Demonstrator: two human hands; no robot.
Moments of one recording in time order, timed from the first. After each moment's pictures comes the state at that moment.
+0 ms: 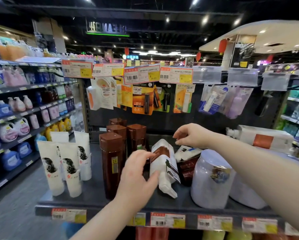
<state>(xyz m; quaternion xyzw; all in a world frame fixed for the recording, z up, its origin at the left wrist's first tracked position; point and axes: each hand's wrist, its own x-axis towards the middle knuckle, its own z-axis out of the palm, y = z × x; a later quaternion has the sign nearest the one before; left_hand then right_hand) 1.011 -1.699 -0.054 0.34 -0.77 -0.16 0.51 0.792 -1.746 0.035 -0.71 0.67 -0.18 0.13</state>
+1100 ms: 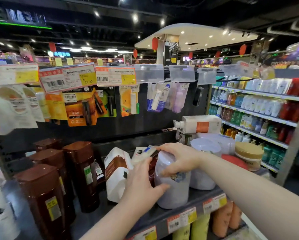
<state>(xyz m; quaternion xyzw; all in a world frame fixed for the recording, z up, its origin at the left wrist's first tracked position) 0.905 -1.739 -0.074 0.28 -0.85 -0.31 0.32 0.737 -1.685 -0.003 -0.64 0.75 -0.11 0.12</state>
